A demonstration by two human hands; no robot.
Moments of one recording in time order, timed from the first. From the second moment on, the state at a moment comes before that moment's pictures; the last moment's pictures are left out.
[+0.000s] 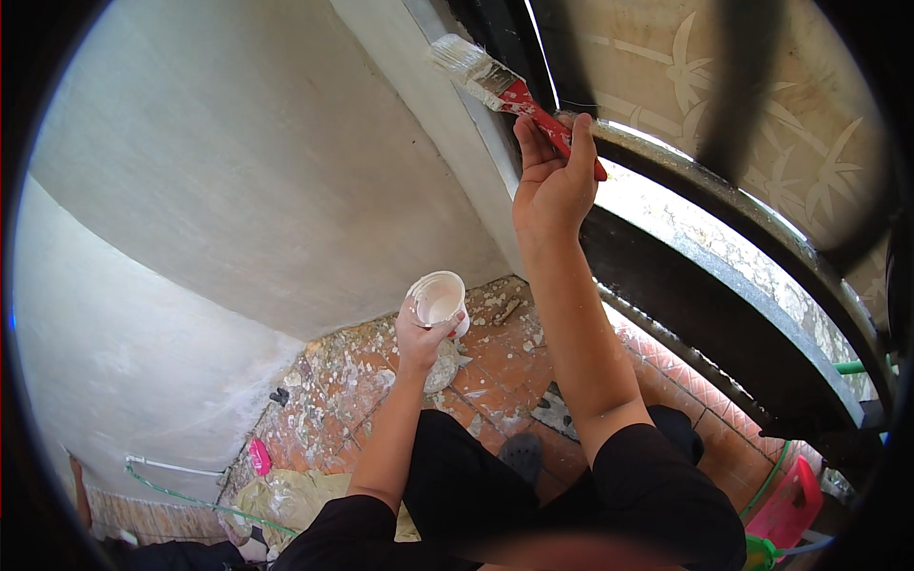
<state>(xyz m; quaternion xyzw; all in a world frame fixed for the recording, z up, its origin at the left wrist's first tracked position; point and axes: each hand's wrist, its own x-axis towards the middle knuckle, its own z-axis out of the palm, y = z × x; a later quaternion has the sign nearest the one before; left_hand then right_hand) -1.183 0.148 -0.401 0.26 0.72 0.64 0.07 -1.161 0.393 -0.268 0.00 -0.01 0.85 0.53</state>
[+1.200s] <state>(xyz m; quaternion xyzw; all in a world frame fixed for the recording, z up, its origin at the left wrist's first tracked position) -1.194 0.140 -0.420 0.23 0.74 0.62 0.09 -1.163 0.384 -0.299 -0.10 0.00 0.83 0.54</state>
